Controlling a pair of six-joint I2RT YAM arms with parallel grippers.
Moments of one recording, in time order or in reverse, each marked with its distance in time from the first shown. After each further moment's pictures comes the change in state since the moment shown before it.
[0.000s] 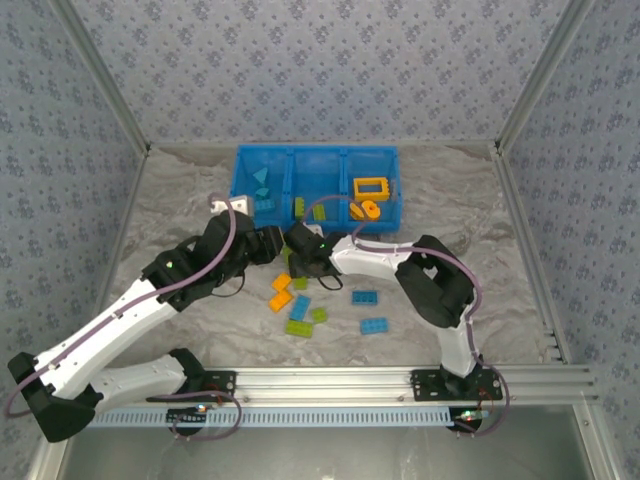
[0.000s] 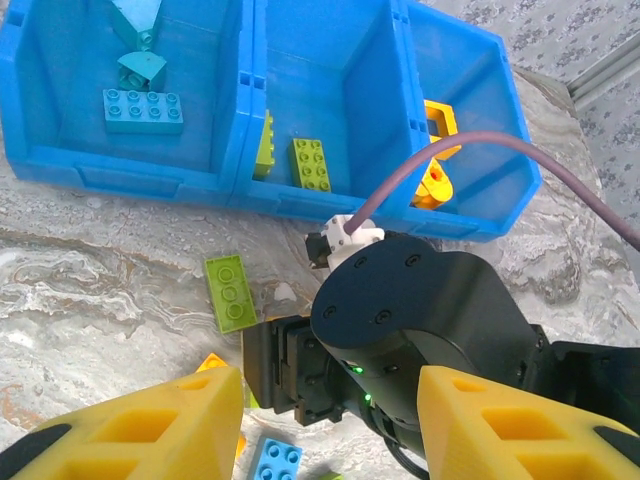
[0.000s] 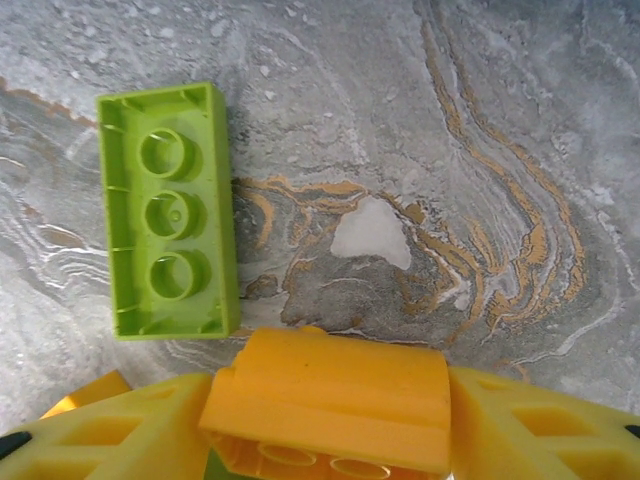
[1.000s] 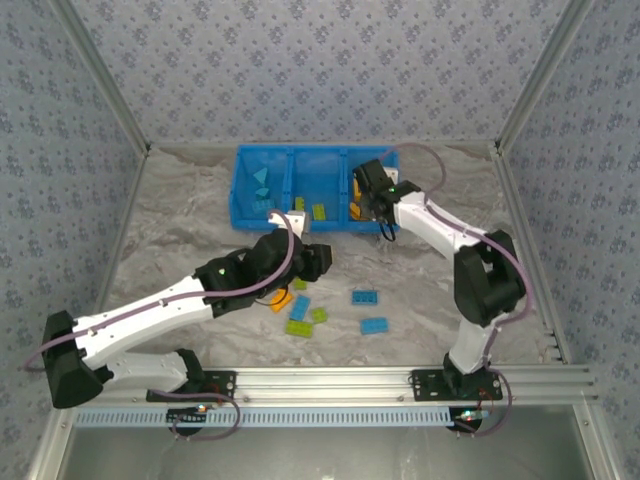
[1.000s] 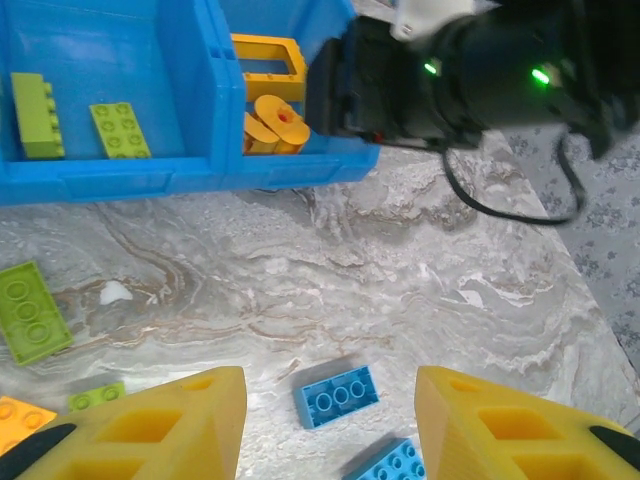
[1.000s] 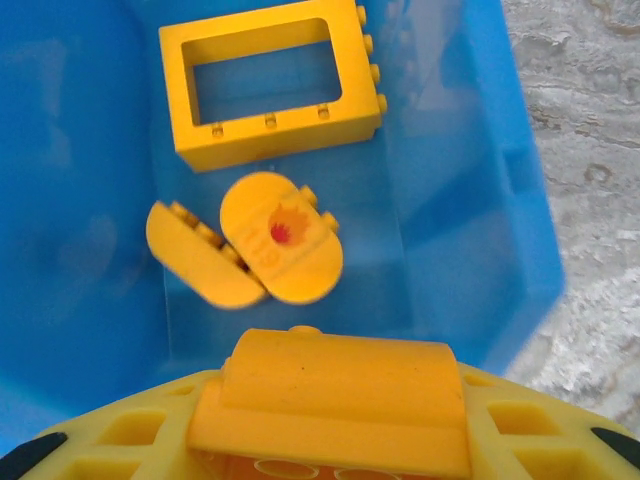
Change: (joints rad) left arm -0.238 0.176 -0.062 0.323 0.003 0.049; right arm -0.426 -0.160 0.108 -0.182 0.171 -0.158
